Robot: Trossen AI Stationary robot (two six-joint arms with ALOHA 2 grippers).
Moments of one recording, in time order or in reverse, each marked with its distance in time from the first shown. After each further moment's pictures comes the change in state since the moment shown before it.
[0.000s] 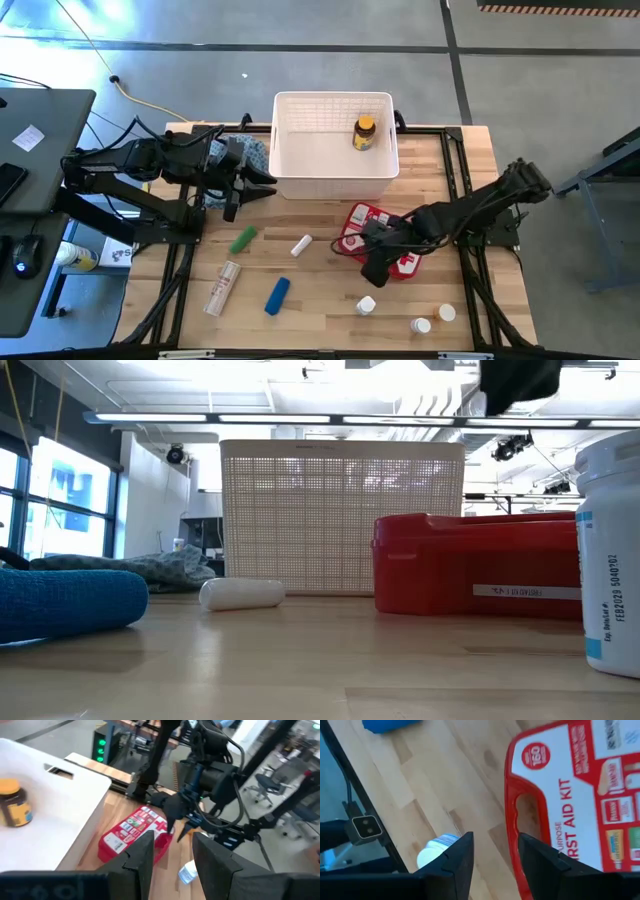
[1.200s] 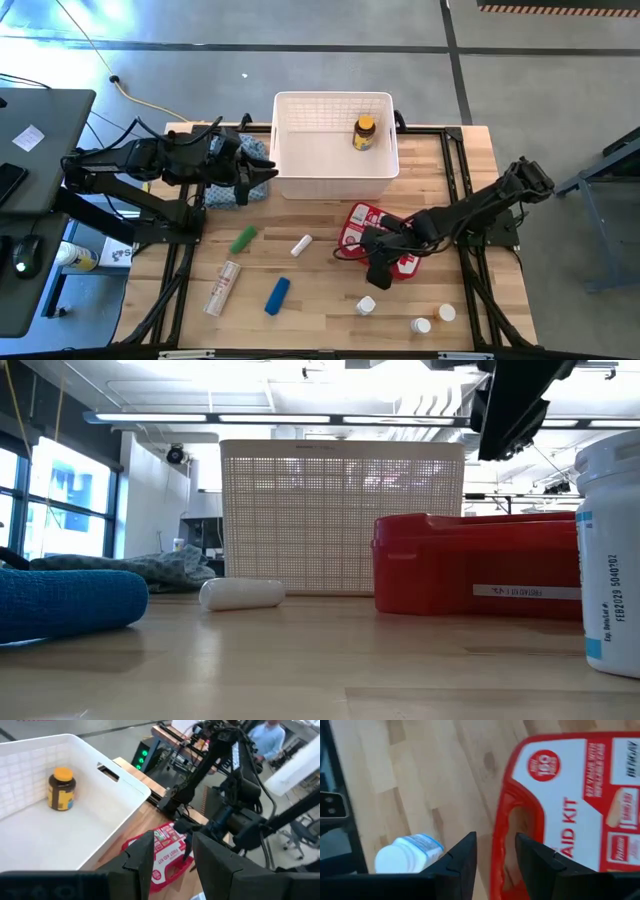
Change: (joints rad) left arm 0.000 0.005 0.001 -0.015 -0.224 -0.212; right arm 0.004 -0.026 -0.170 0.188 0.038 -0.244
